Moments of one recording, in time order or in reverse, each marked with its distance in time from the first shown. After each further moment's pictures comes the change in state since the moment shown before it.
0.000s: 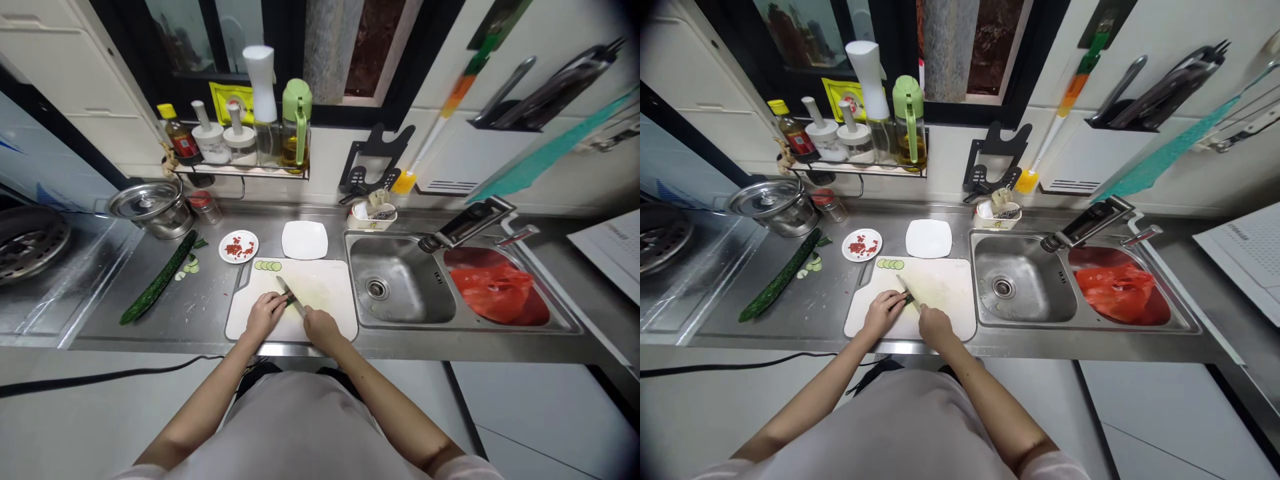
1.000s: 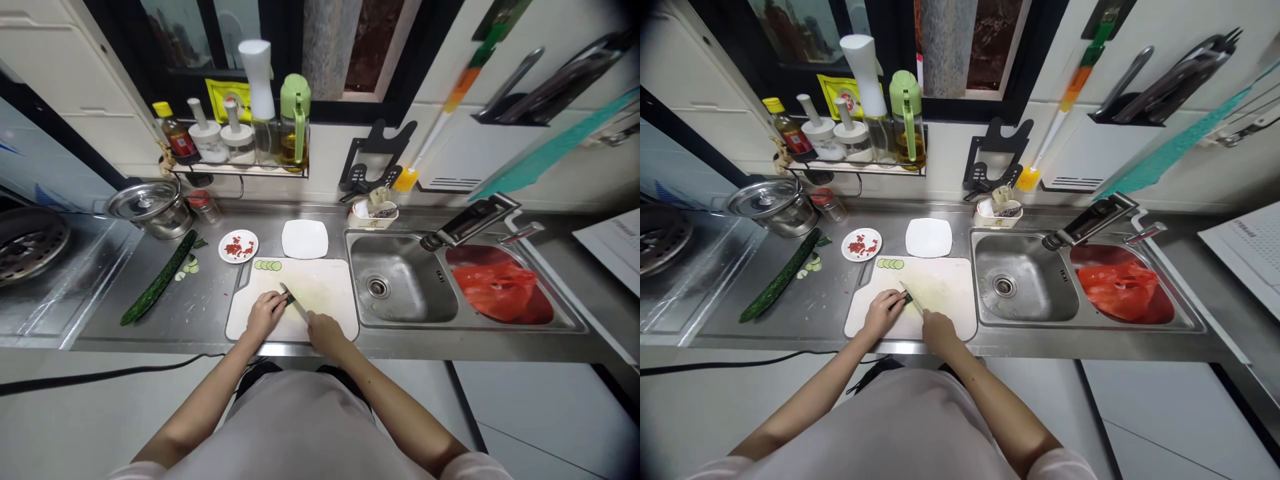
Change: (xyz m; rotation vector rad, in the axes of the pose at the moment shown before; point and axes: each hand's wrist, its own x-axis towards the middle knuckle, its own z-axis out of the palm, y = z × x) left_hand 0.002 -0.001 0.000 -0.008 -0.006 -0.014; right_hand -0.011 0.005 0.002 -0.044 -0.036 -0.004
